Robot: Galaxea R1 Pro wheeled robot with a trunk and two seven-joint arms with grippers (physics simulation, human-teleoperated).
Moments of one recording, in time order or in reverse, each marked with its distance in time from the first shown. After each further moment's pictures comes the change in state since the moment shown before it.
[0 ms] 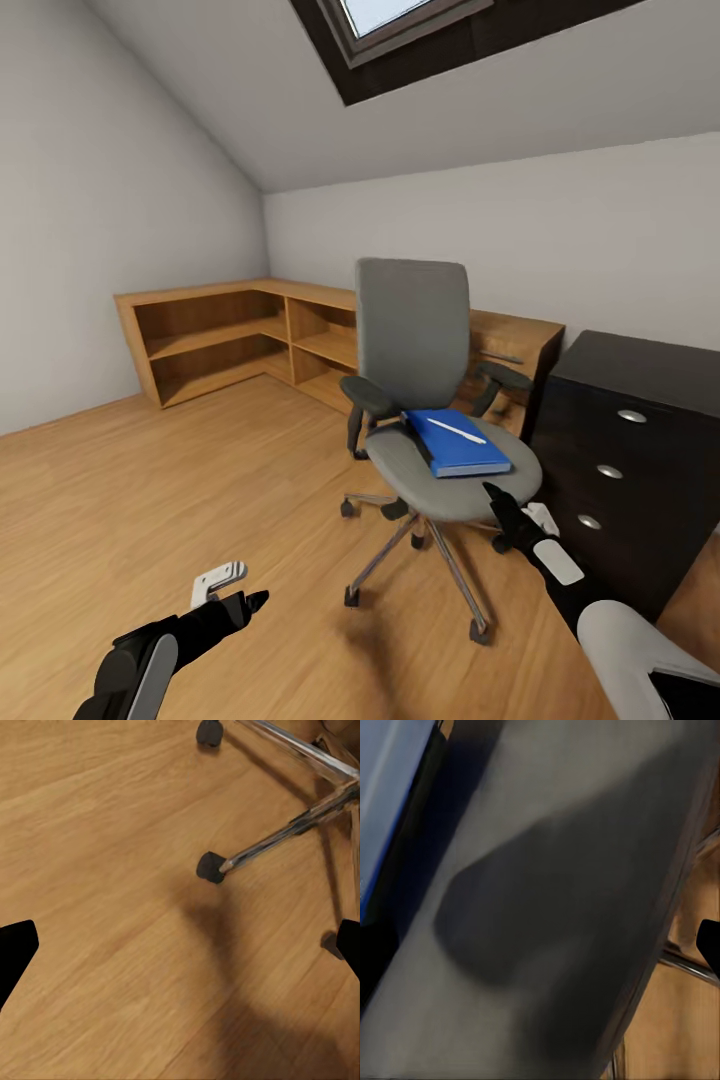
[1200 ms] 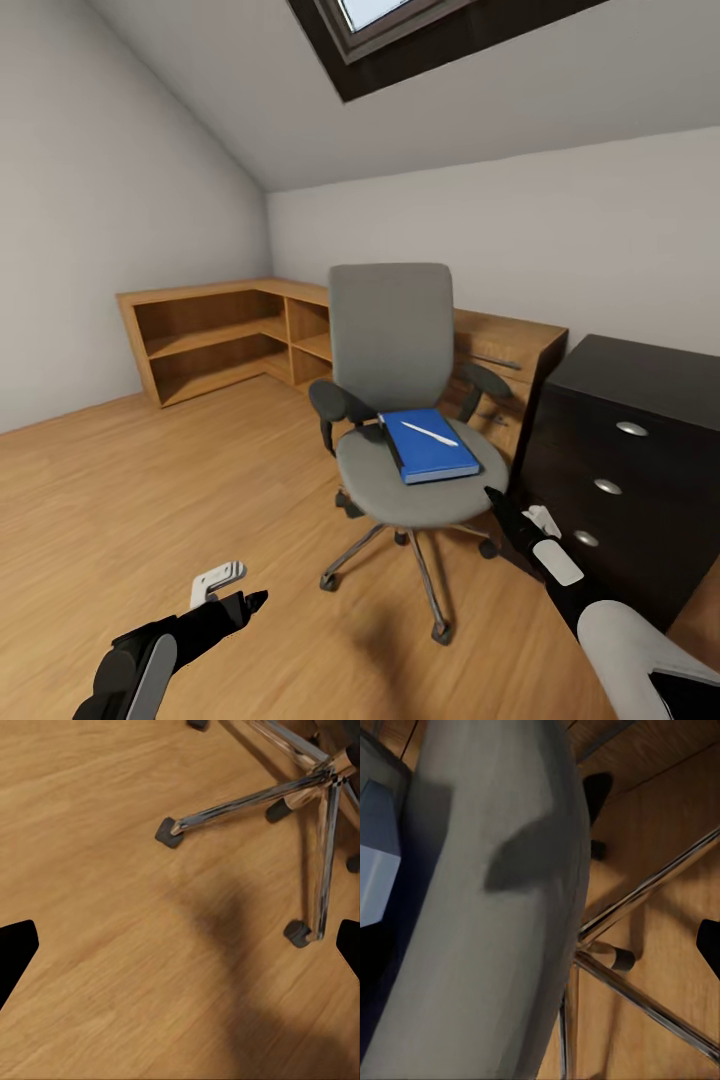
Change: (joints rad) left arm 0.000 0.001 0.003 0.001 0.000 0.000 -0.001; right arm 0.000 -0.002 0.010 0.002 0.009 0.000 -0.052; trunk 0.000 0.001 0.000
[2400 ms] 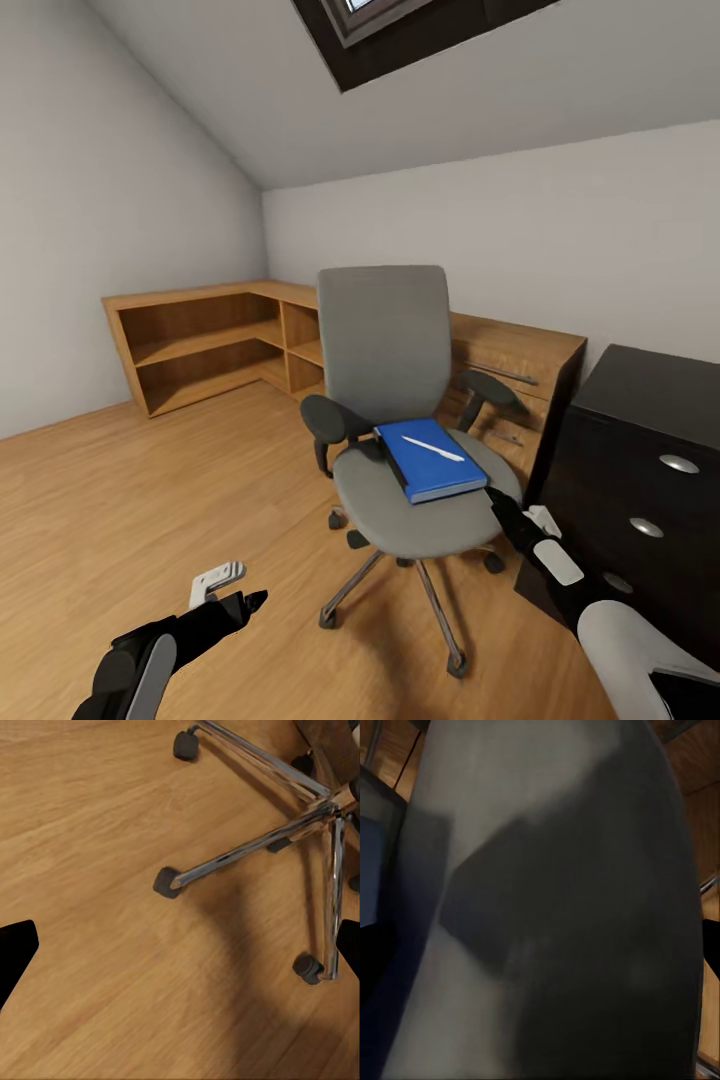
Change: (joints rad) left arm 0.000 0.000 0.003 0.000 0.002 0.000 0.000; right arm 0.000 0.000 -0.004 0.000 0.000 0.000 0.000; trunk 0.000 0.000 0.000
